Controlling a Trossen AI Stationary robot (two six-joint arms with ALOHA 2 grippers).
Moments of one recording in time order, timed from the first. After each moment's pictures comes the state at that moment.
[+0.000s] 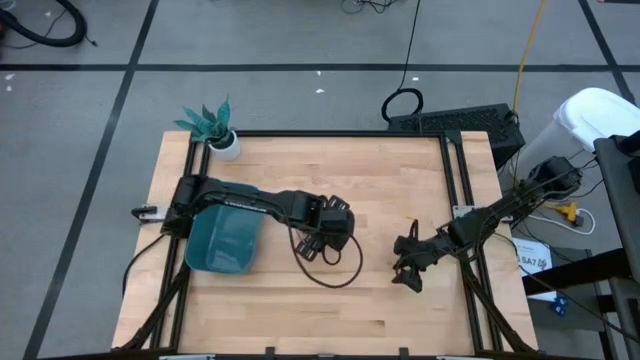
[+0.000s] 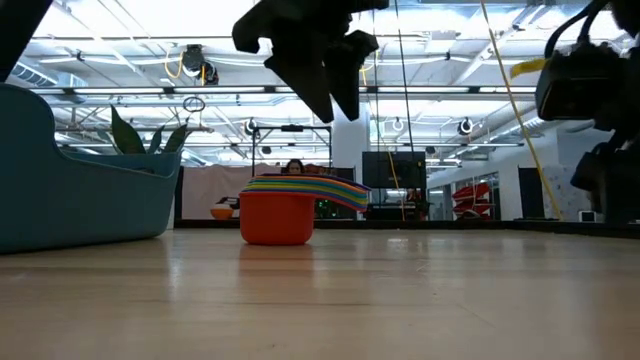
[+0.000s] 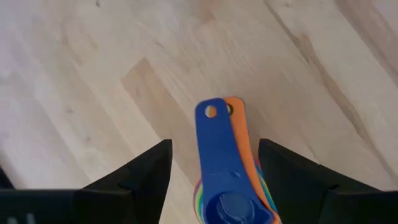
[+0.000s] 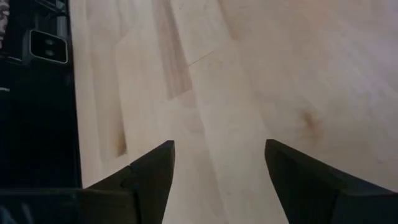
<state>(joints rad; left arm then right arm) -0.13 2.05 1.88 -1.04 -0.12 0.56 0.50 1.14 0.34 -0.02 -0.04 0.96</state>
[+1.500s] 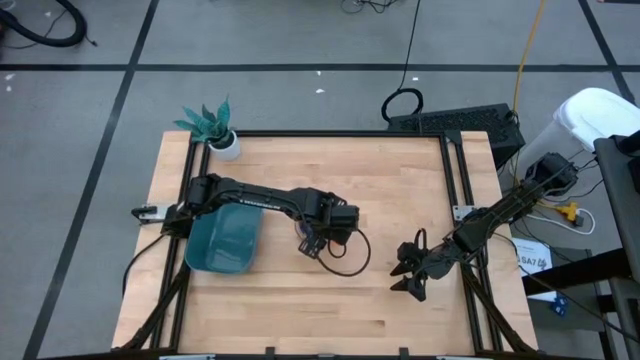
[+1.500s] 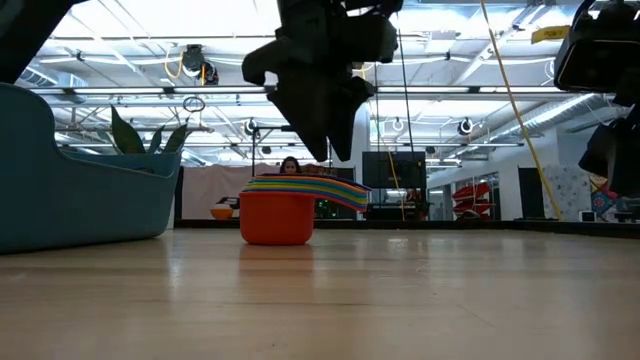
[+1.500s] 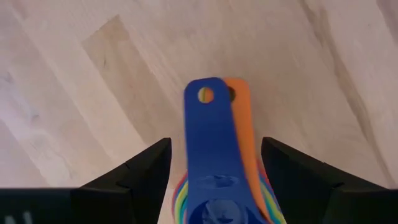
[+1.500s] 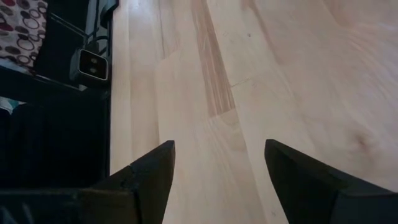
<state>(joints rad) -0.08 2.14 1.90 -1.10 -0.05 0.48 0.64 1.14 0.34 0.10 0.13 1.01</state>
